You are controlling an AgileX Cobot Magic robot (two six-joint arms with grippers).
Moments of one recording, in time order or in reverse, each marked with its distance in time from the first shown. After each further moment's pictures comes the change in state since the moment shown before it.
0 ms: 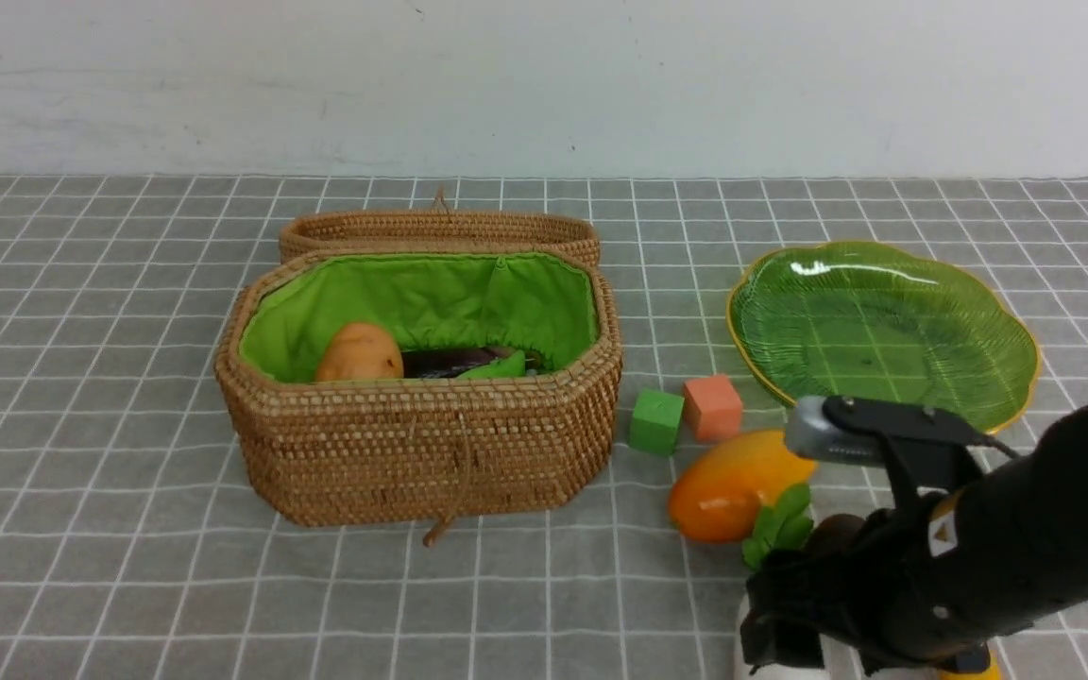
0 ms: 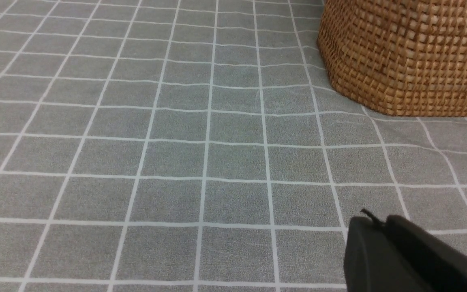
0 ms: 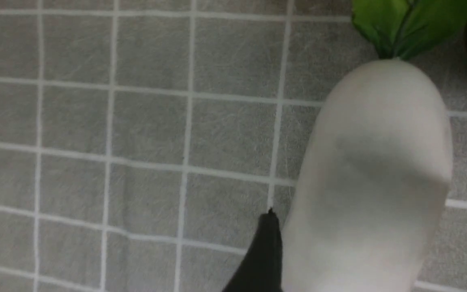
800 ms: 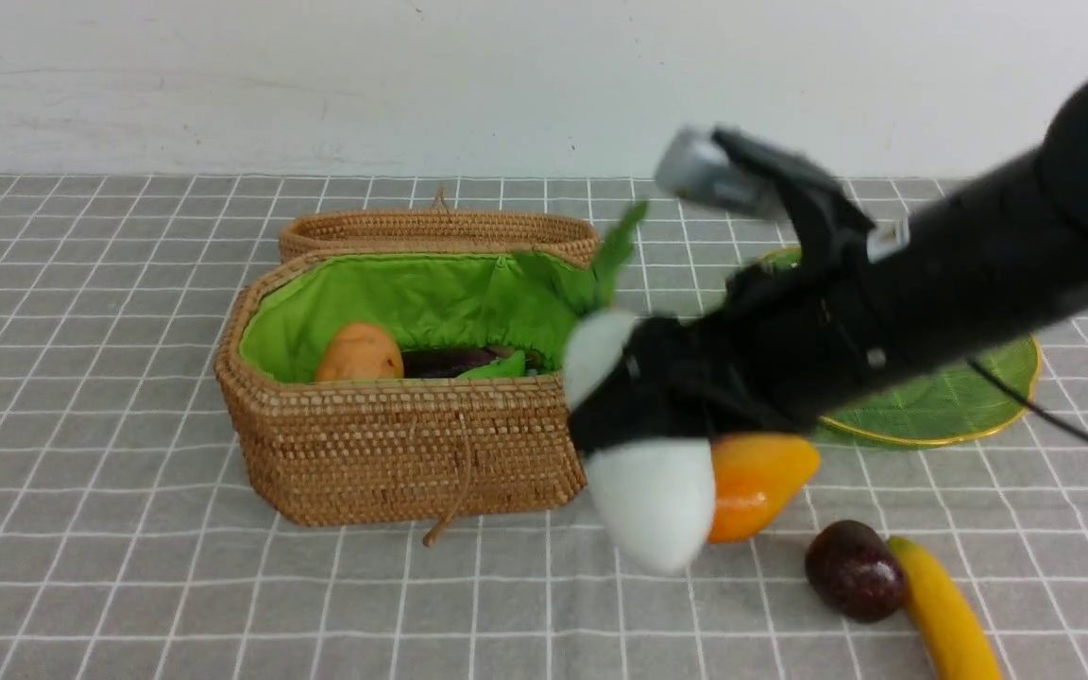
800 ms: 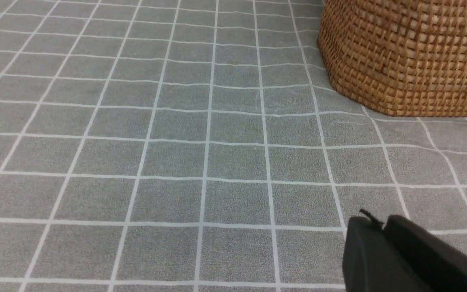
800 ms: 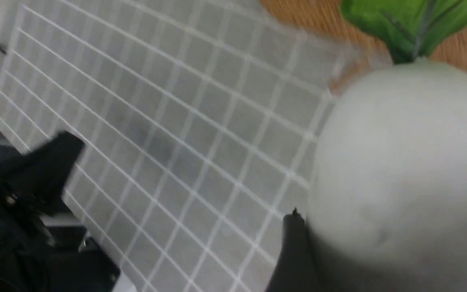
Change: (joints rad) right arm 0.009 0.006 -0.529 0.433 0.268 -0.547; left arm 0.000 0.000 0.000 0.000 0.000 0.000
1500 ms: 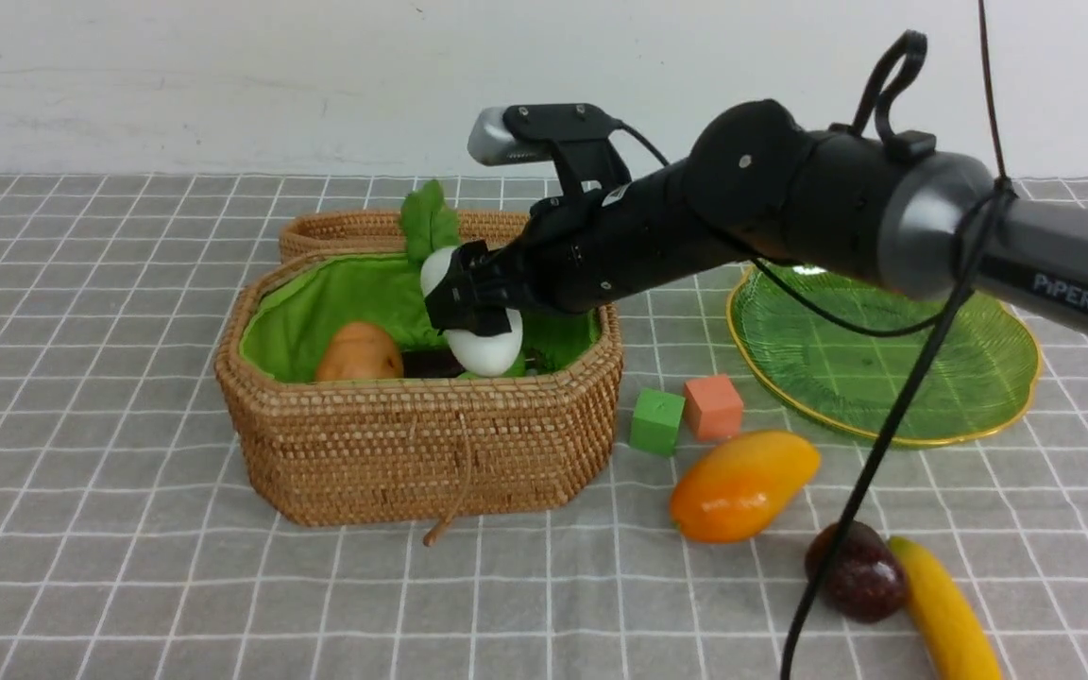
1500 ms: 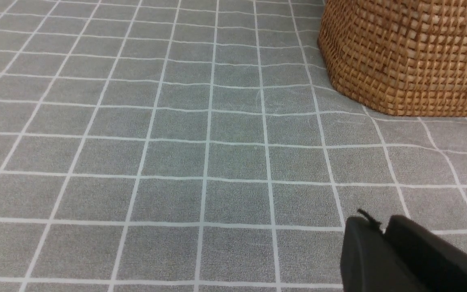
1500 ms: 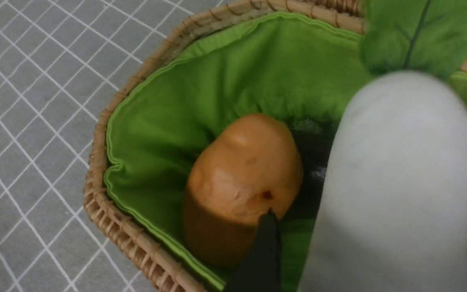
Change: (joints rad) right arm 0.000 0.558 -0.396 0.063 -0.305 -0.311; left arm 0.000 0.000 0.000 0.000 0.000 0.000
